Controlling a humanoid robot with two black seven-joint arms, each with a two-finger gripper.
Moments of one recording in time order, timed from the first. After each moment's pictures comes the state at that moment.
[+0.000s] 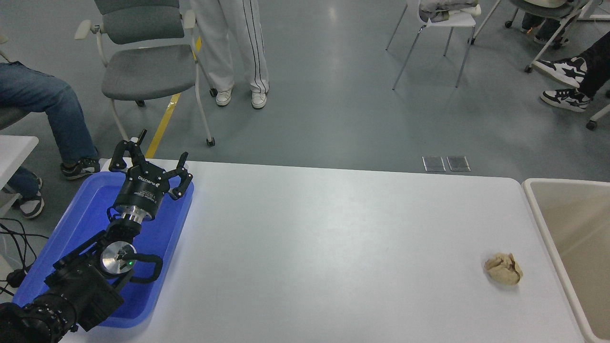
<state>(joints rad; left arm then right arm) -0.63 0.21 -0.75 -0.41 -0.09 -0.66 -0.49 2.04 -1.06 -1.60 0.95 -0.43 0.79 -0.03</state>
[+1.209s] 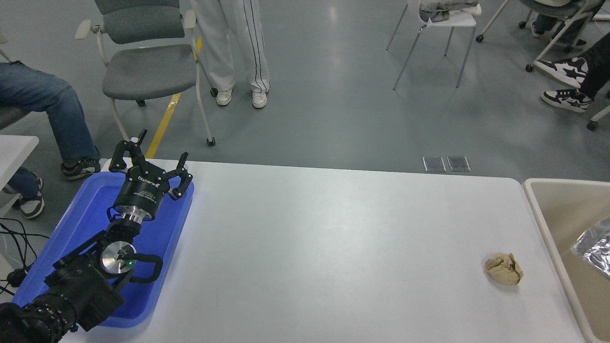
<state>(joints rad) -0.63 0.21 -0.75 -0.41 -0.09 -0.66 -0.49 1.02 -0.96 -0.78 0.69 -0.36 0.20 -0.03</state>
